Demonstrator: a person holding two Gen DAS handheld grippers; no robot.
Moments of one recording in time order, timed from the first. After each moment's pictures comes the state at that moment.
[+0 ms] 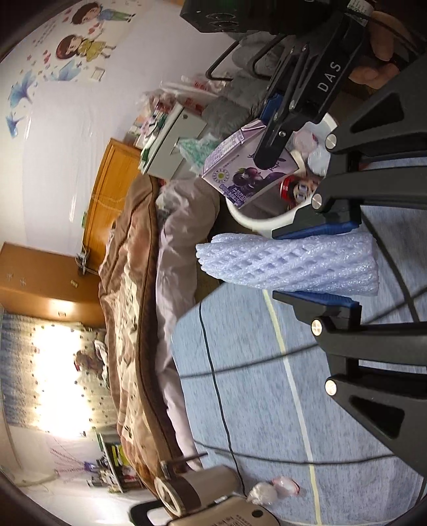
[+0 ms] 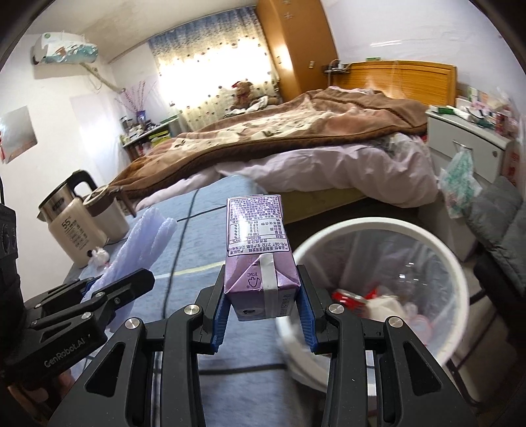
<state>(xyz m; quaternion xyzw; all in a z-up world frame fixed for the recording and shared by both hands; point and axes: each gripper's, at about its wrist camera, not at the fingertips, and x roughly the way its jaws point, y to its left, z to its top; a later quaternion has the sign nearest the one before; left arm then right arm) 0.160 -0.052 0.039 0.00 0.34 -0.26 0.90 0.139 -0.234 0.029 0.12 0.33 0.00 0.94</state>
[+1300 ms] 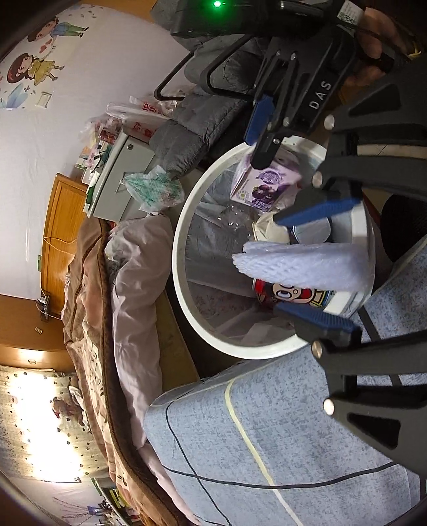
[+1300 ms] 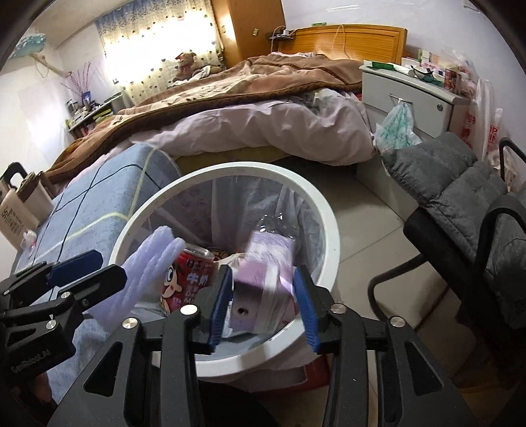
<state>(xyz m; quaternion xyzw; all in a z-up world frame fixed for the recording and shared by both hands) 0.143 -0.192 -0.006 0.05 0.41 -0.31 0.86 0.114 -0.365 -0.029 0.11 0.40 -0.09 0.90</state>
